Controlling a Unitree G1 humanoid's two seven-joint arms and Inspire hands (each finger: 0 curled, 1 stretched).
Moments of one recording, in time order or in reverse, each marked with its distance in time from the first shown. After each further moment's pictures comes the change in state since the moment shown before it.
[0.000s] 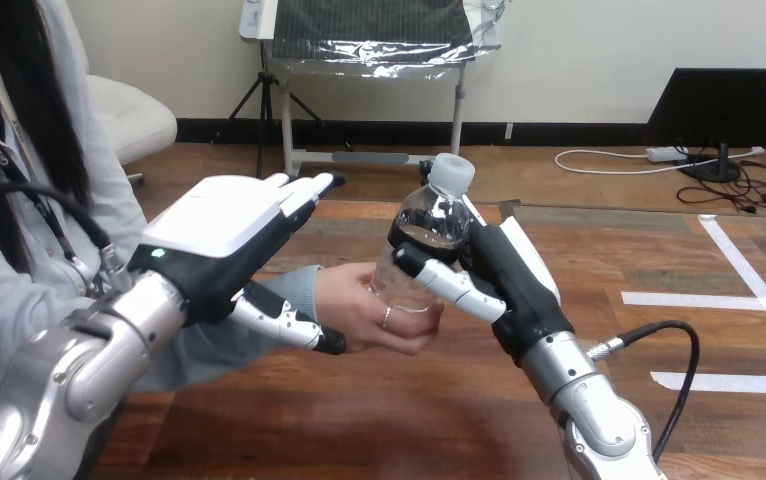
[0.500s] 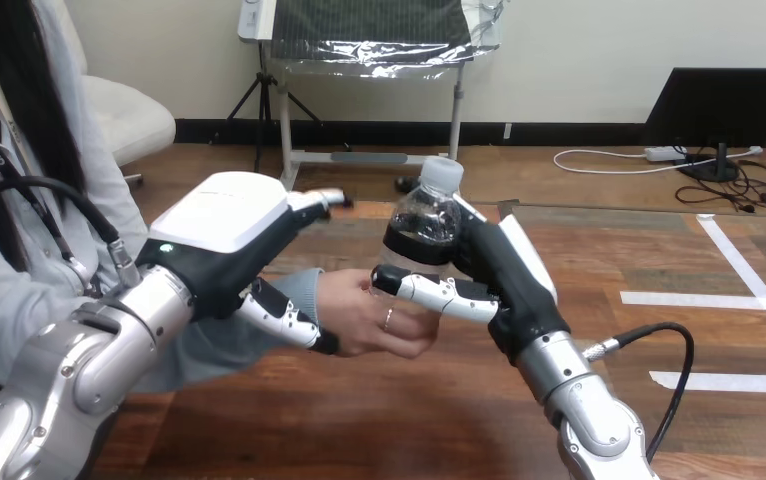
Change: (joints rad) left arm -0.023 -0.008 -0.014 0.006 0.001 0.000 -0.002; right arm 0.000 0.020 -0.007 0.000 0.004 -0.004 -0.003
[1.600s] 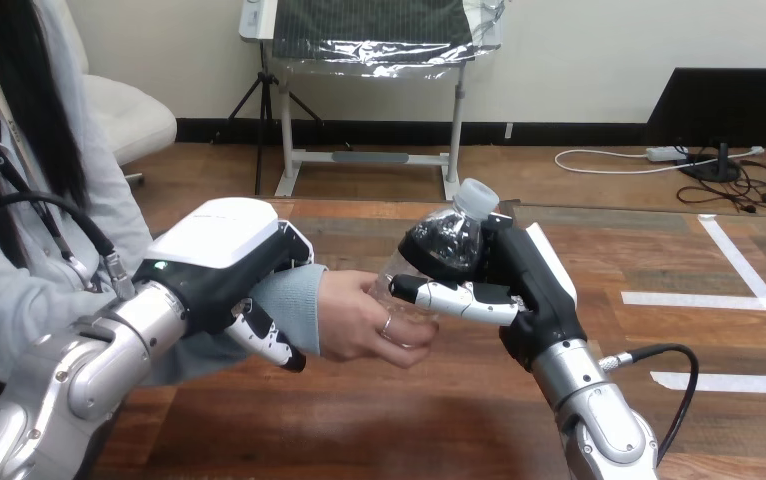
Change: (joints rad) left arm -0.001 -0.001 -0.004 0.094 -0.049 -0.037 -0.025; right arm 0.000 0.030 -0.067 0.056 0.137 -0.027 0.104
